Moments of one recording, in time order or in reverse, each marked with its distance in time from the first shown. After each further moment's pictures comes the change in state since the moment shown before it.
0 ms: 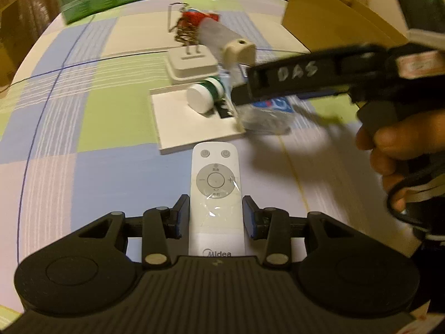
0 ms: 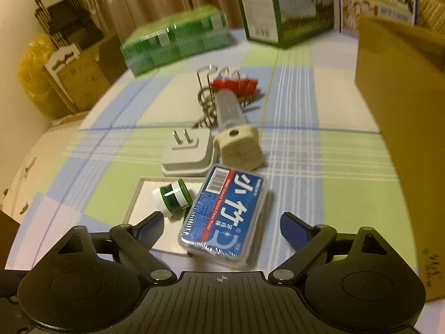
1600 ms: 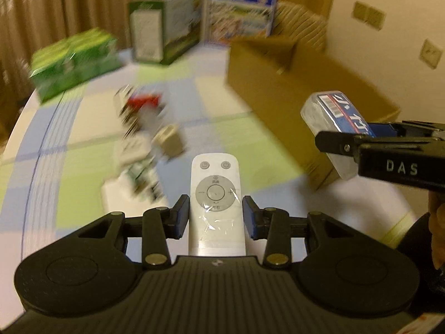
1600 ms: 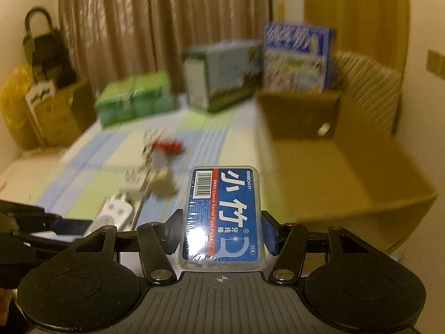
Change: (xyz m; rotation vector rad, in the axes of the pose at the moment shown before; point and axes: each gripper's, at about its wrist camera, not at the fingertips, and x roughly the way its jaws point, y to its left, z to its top) left arm -0.067 -0.102 0.050 0.135 -0.201 -0.053; right arm -0.187 -0.051 -0.041 -0.018 -0.286 -0.209
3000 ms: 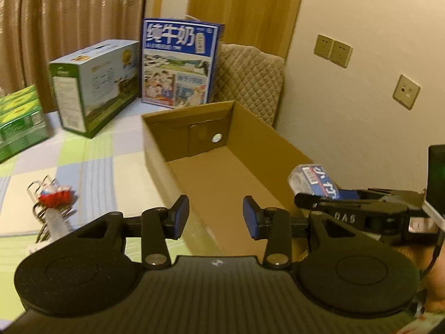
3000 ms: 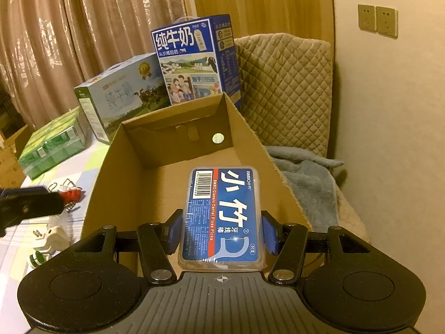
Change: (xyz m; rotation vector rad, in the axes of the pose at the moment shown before) left arm 0.058 -0.096 0.117 0.012 -0.131 -0.110; right arm 0.031 -0.192 0.039 0.207 0.032 -0.115
